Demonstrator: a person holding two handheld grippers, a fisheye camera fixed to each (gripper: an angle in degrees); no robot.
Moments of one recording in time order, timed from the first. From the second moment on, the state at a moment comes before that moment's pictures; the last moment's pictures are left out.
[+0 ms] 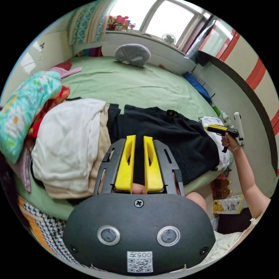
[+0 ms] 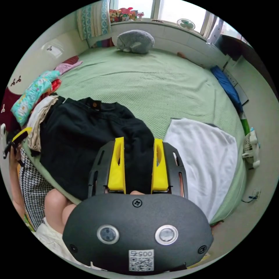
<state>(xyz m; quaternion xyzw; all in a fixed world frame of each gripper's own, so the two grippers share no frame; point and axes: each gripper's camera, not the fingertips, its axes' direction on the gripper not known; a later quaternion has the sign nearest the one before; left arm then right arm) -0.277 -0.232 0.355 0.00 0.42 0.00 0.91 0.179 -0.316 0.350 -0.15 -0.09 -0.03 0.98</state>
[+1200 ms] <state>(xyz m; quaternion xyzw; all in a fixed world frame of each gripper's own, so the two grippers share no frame) -0.175 -0.340 0.387 -0.03 0.37 0.08 0.93 0.182 -0.371 0.392 -0.07 -0.13 -0.04 0.99</state>
